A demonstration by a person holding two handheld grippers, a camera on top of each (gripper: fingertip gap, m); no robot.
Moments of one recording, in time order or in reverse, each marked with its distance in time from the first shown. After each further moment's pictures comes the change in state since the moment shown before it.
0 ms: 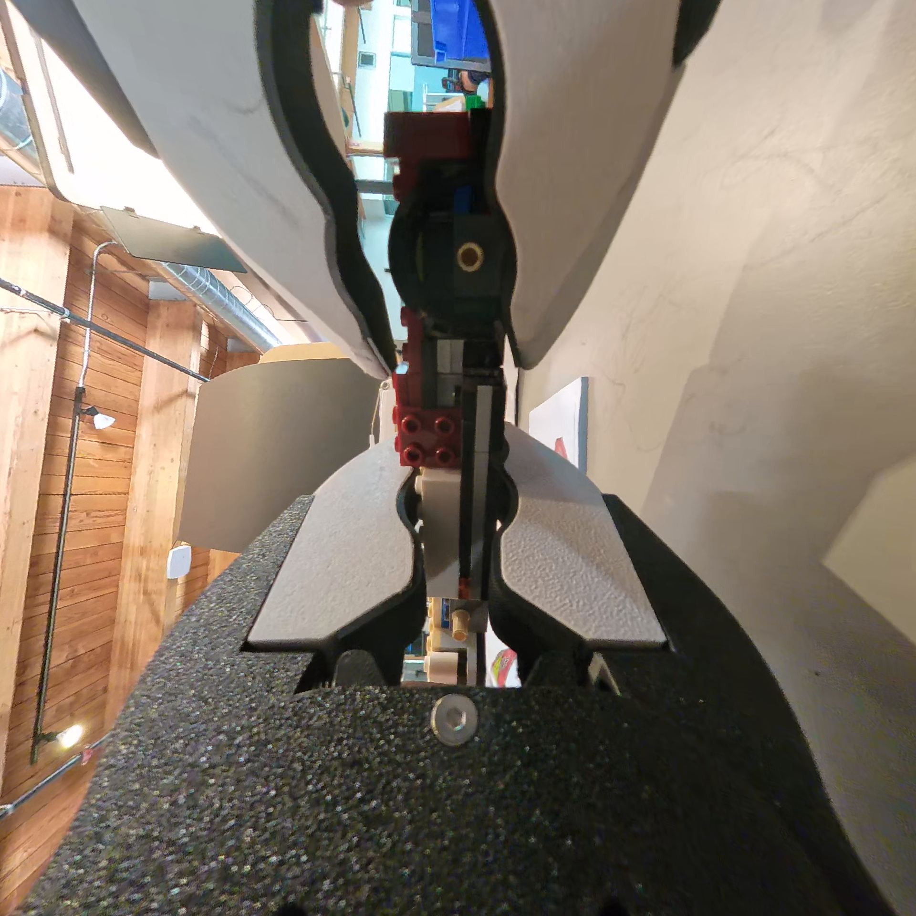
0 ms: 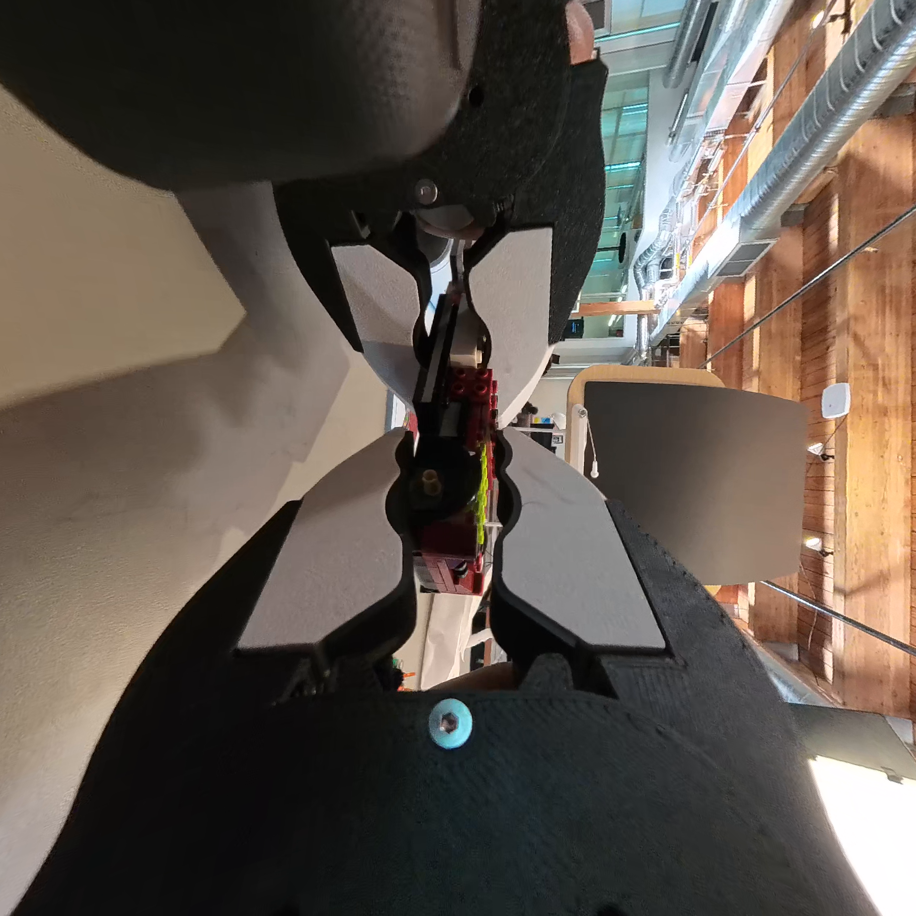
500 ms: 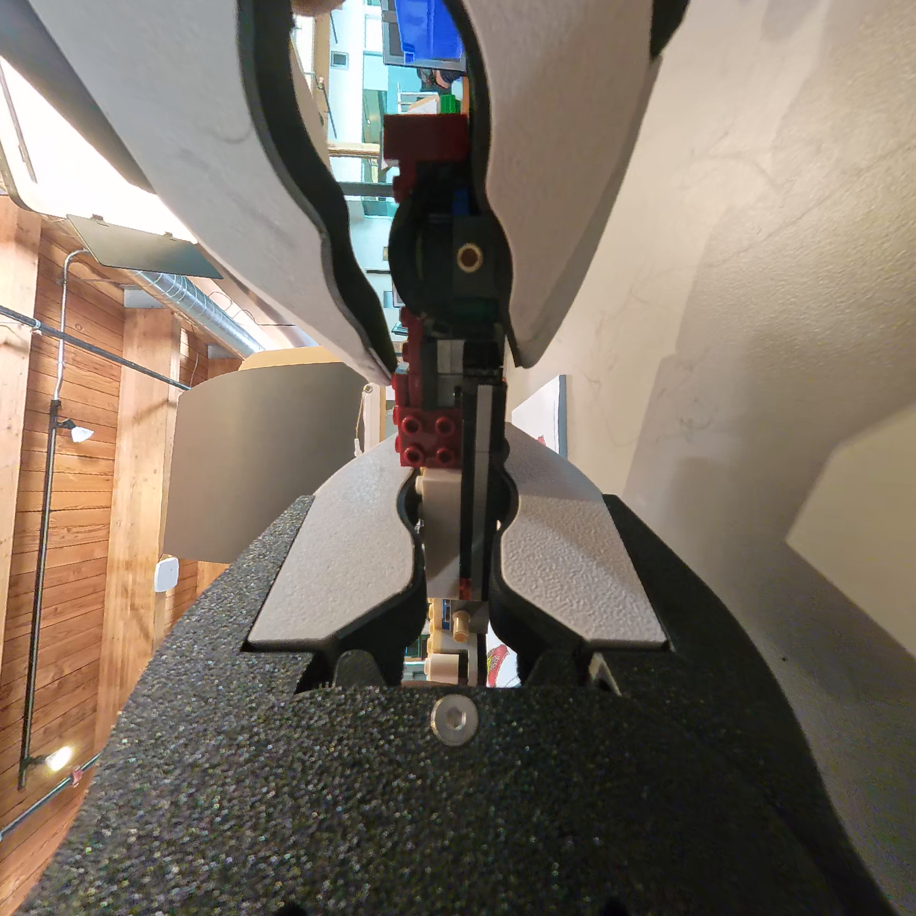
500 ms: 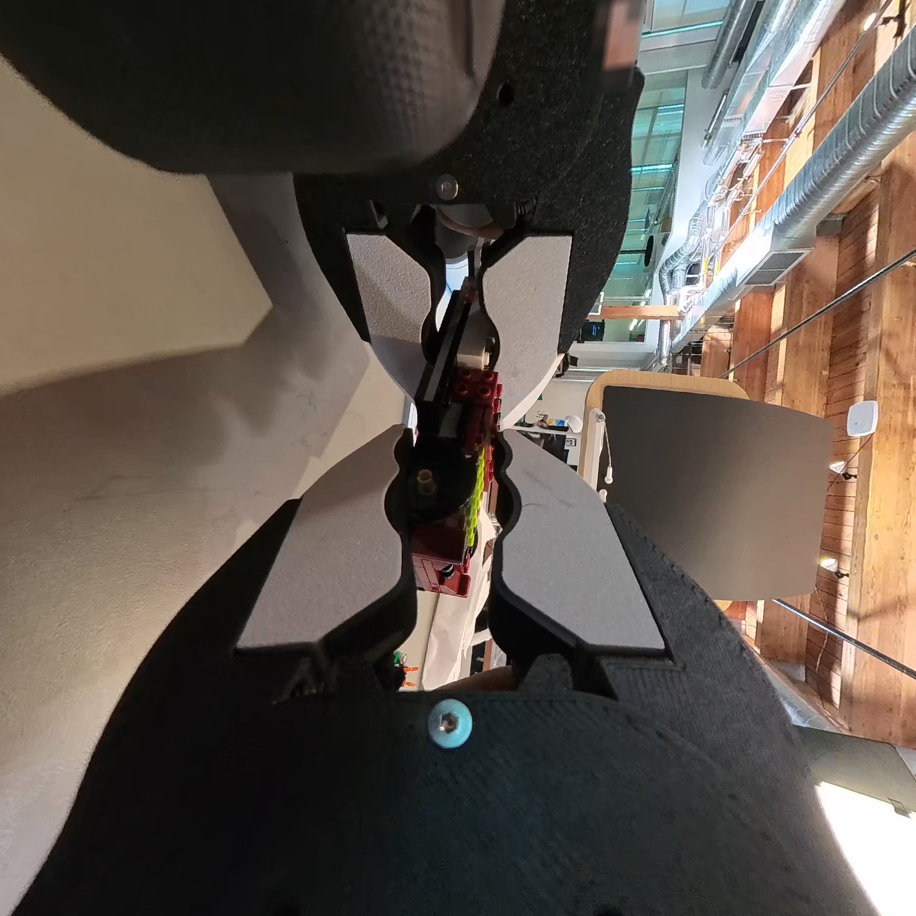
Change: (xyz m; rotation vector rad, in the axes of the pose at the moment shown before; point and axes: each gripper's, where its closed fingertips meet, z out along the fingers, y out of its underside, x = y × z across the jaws) left arm 0.010 -0.002 0.000 -0.002 0.045 0.017; right arm -0.008 0.002 0.001 -0.006 -0.054 -0.035
